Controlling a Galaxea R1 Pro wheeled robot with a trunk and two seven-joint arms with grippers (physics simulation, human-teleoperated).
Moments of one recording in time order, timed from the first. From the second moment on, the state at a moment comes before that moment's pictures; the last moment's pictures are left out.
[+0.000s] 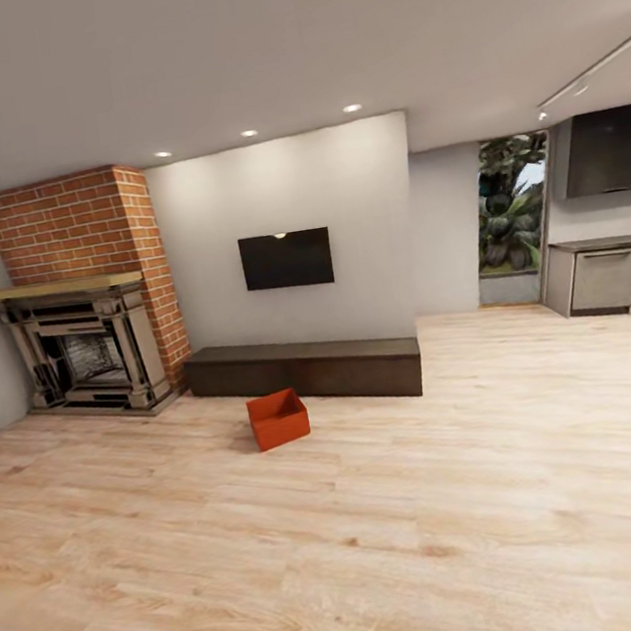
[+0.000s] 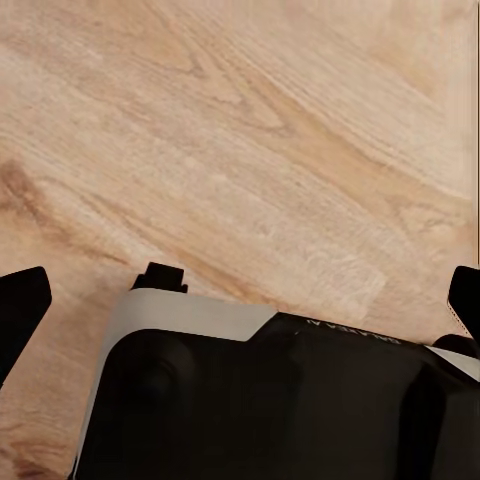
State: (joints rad) left arm -0.23 0.00 0.00 0.00 0.28 -0.01 -0.02; right arm -0.12 -0.07 0.06 0.03 -0.03 -0.21 0.06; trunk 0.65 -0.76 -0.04
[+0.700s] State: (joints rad) left arm -0.23 0.00 0.00 0.00 0.28 -0.01 -0.02; right arm -0.12 -0.07 0.06 0.03 -0.03 -0.21 0.06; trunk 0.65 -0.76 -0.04
